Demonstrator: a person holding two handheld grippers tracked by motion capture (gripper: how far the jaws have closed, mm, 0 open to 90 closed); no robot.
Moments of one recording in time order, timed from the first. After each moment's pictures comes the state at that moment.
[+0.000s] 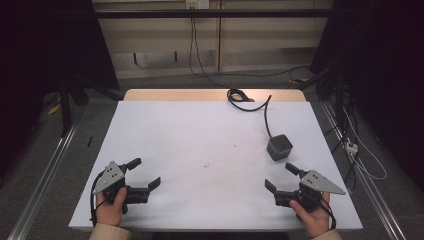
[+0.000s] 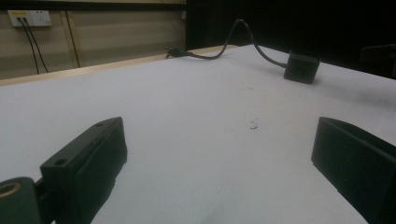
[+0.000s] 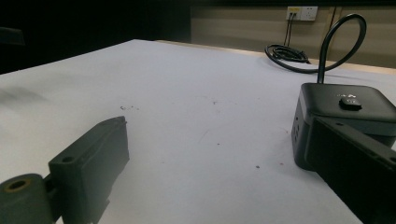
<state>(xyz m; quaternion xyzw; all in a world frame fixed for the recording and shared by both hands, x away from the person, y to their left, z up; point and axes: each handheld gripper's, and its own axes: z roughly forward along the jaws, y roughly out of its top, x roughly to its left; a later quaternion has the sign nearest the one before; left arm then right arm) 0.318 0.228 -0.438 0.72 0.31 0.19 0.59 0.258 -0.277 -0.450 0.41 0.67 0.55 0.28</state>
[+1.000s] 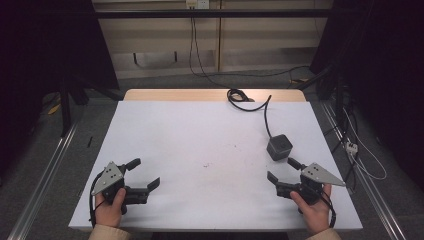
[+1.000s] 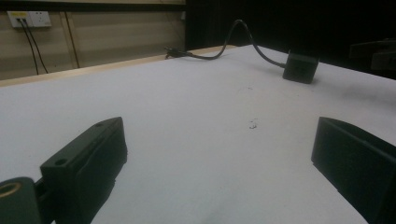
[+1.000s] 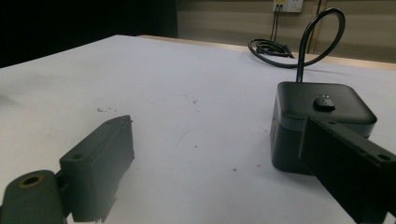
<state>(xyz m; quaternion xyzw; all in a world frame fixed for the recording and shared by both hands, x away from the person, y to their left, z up) 0.316 0.230 -0.437 0.72 0.31 0.19 0.59 0.274 -0.283 -0.445 0.44 0.67 0.53 0.29</state>
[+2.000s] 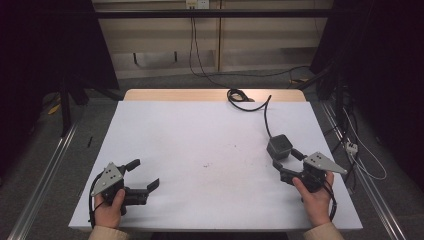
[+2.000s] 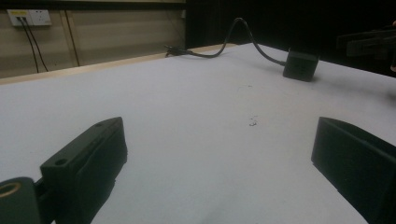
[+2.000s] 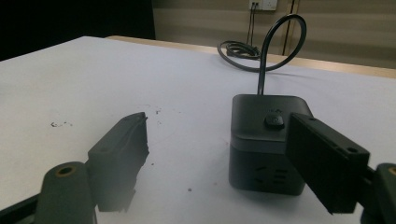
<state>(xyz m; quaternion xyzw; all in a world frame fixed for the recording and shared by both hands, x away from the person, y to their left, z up) 0.315 0.232 -0.438 0.73 0.30 0.19 0.59 0.299 -0.297 -0.439 0.46 0.66 0.50 0.31</state>
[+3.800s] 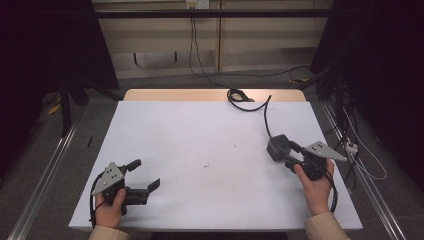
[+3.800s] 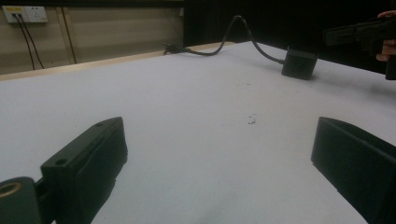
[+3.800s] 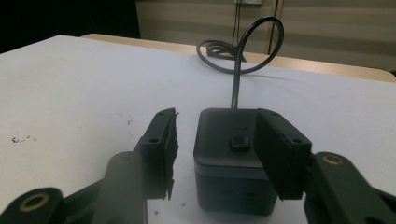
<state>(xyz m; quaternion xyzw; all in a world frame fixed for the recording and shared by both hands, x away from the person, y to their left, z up) 0.317 0.231 -0.441 0.73 0.30 0.19 0.59 0.324 -0.307 -0.430 0.48 0.66 0.48 0.31</state>
